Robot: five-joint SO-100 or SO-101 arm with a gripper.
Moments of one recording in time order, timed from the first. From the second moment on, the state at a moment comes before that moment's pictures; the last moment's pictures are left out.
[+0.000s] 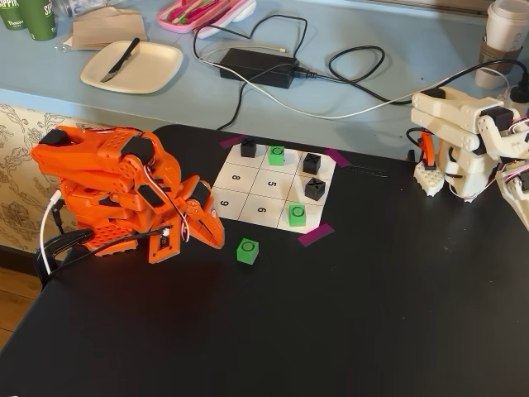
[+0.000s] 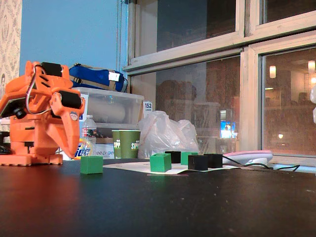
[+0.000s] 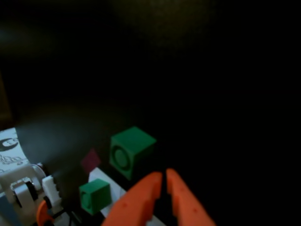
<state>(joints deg) 6.5 189.0 174.6 51.2 -2.8</state>
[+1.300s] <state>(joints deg) 6.9 146.2 125.2 62.3 -3.4</state>
